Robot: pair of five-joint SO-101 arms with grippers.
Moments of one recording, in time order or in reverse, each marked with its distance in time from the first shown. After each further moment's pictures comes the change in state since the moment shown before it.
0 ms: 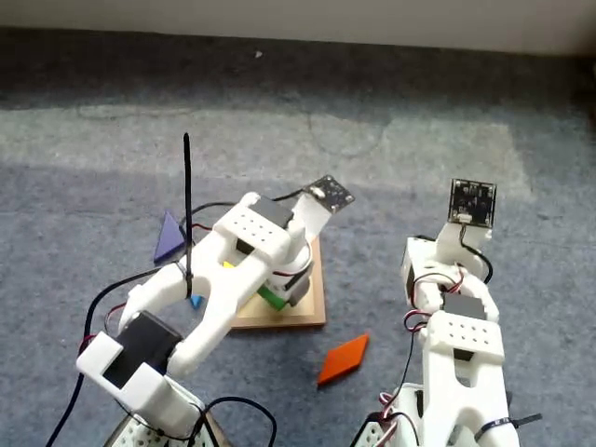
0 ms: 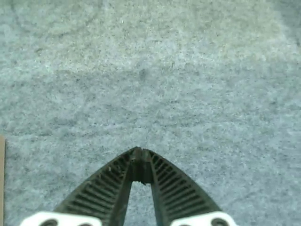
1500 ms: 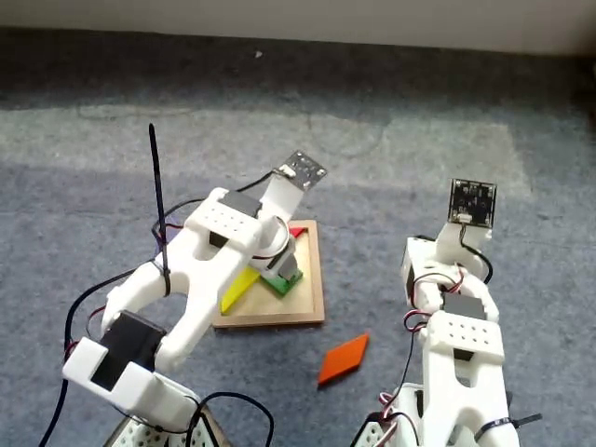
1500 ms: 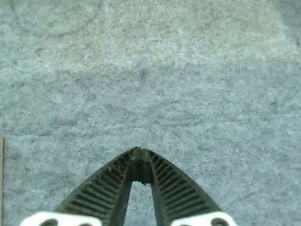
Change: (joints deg) left arm -8.3 -3.3 3.3 -8.2 -2.9; right arm 0.0 0.0 0.0 0.0 0.0
